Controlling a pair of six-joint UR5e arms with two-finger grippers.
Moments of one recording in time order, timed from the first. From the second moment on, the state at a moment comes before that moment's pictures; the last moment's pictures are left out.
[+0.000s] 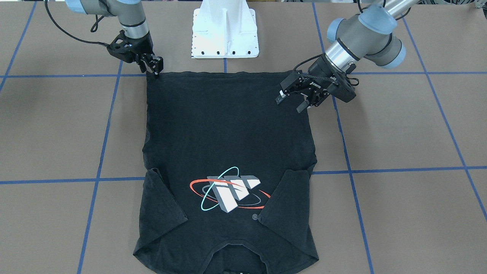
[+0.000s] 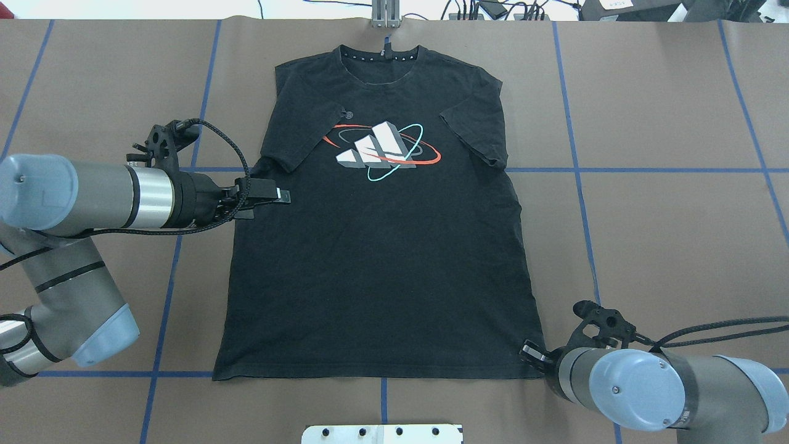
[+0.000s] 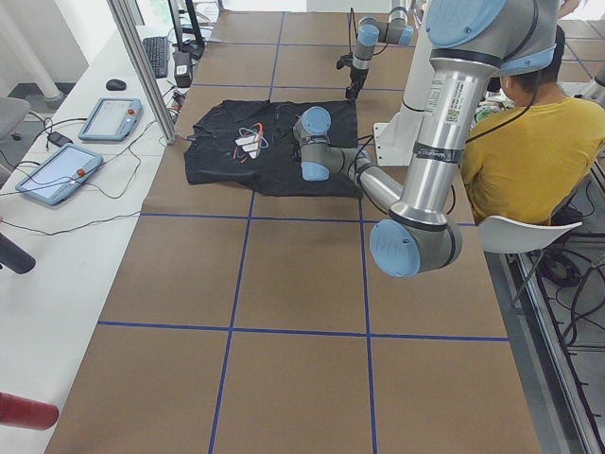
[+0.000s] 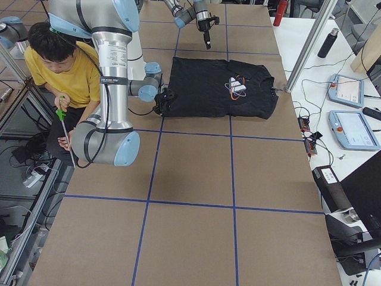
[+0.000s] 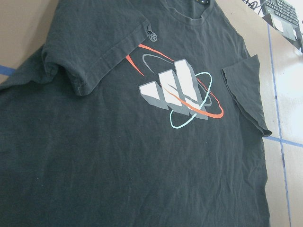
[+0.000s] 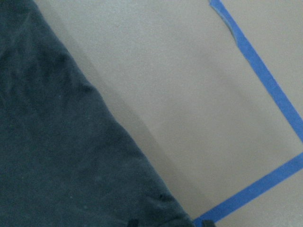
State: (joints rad) left arm -0.64 -1.83 -1.79 -2.53 -1.91 -1.51; right arm 0.14 -1.56 2.12 -1.38 1.54 2.04
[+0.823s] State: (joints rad) left arm -0.60 -1.80 -1.81 -2.53 -1.91 -1.69; right arm 0.14 -1.61 2.18 -1.38 1.55 2.04
